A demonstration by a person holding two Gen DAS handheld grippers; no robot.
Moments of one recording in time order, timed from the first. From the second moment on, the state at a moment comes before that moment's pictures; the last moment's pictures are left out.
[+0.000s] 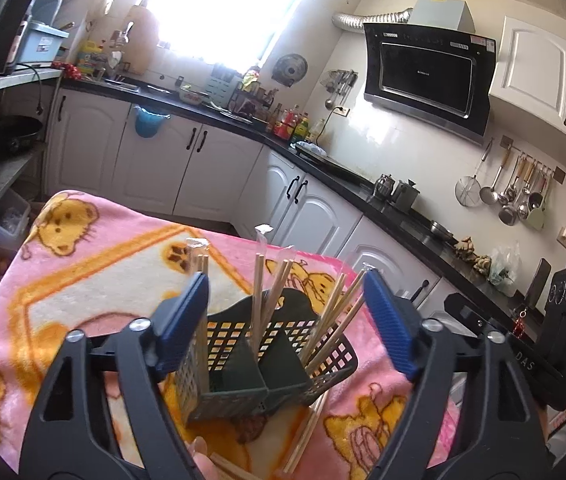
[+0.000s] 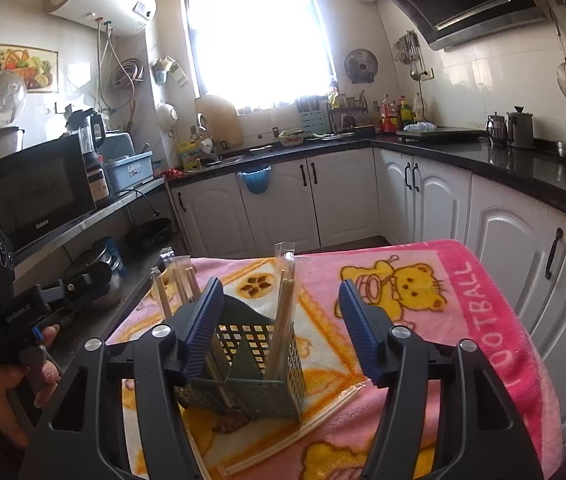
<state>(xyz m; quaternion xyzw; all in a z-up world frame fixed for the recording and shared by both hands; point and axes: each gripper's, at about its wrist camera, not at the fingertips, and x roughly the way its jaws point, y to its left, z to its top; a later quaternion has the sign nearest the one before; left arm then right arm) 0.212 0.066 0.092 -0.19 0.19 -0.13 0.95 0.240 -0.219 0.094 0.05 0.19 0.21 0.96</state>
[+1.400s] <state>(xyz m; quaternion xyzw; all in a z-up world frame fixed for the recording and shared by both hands) 0.146 0.075 0.032 -0.18 0.25 -0.08 0.95 0.149 -0.205 0.050 -0.02 0.24 0.25 0.94</state>
